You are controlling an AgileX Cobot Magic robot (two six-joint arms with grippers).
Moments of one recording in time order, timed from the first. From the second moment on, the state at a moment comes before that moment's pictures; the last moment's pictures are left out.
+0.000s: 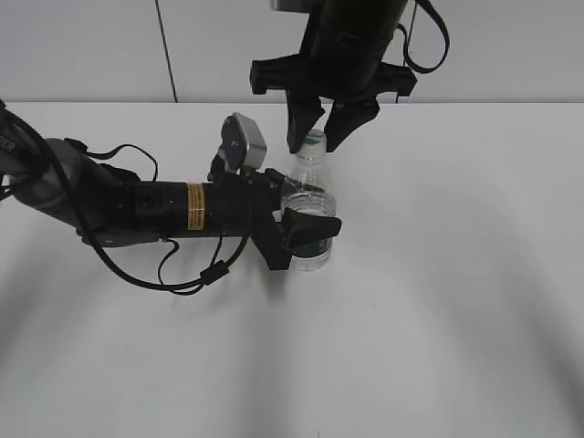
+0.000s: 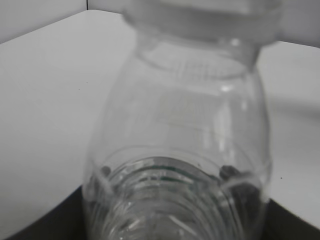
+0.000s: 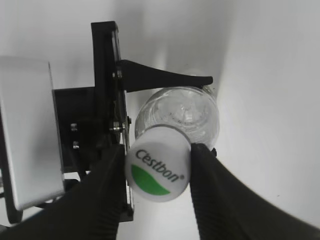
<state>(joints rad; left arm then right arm) -0.41 2.27 -1.14 1.15 -1.04 -0.59 0.61 2.06 -1.88 0.15 1.22 0.24</state>
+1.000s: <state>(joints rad) -0.40 2.27 -1.14 1.18 -1.05 -0.59 0.62 2.06 -1.88 0.13 1.23 -1.07</state>
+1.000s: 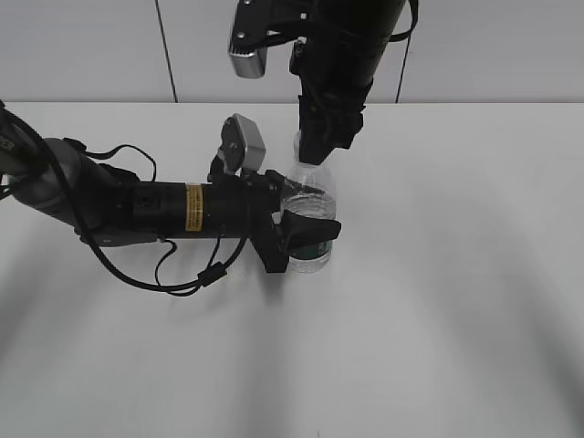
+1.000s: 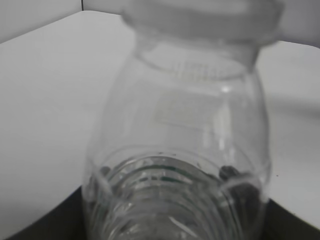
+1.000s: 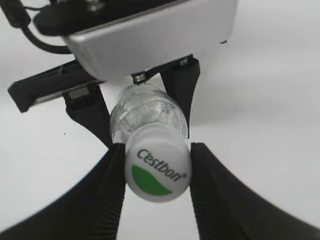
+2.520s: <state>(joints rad) -0.41 2.27 -1.14 1.22 -1.08 -0.60 0.56 1.99 -1.95 0.06 1.23 -0.77</state>
